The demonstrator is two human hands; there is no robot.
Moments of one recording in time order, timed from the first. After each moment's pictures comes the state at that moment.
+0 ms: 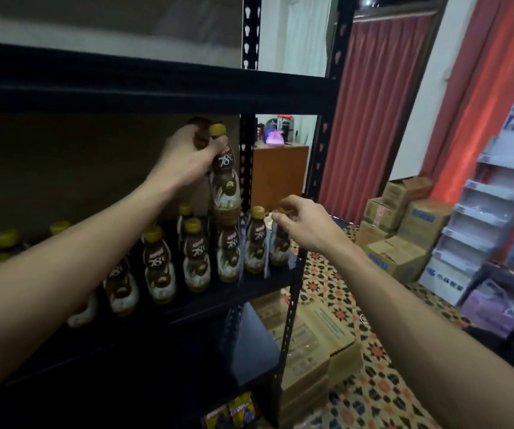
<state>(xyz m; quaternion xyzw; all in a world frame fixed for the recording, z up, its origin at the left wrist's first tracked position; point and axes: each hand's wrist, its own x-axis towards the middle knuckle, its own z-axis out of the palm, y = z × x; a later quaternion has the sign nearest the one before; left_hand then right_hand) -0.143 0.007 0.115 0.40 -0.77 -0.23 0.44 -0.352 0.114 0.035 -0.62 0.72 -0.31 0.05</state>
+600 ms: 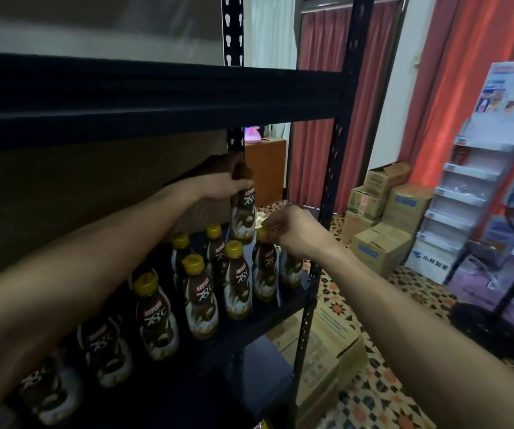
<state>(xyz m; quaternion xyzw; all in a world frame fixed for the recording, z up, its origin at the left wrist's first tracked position) -0.214 -0.110 0.102 0.35 -0.91 -0.15 0.18 -0.351 0.023 0.026 -0.59 0.74 -0.29 0.09</state>
